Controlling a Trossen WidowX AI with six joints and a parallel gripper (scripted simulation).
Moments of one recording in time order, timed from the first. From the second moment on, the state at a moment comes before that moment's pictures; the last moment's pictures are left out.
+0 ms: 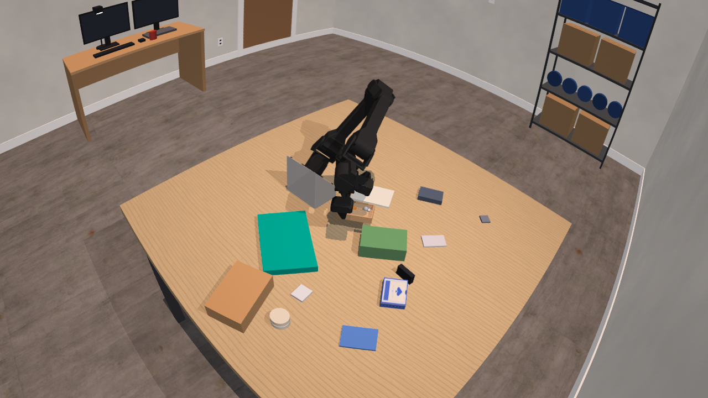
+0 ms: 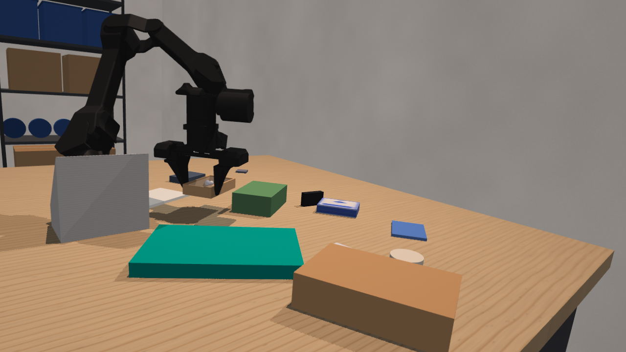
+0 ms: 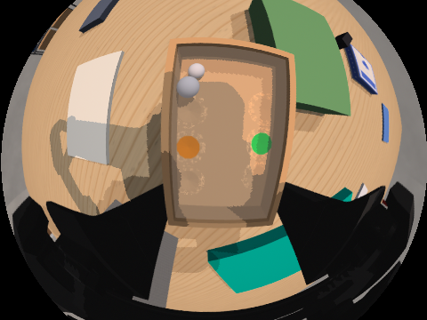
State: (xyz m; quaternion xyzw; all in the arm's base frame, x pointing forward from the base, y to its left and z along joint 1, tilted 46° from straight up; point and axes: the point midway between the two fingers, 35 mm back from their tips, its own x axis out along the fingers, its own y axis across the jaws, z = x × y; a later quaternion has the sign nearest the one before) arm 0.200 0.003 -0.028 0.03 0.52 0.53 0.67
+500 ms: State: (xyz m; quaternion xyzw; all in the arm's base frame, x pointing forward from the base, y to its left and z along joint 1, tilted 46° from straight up) arm 0.203 0.002 -0.028 0.02 0.53 0.54 0.66
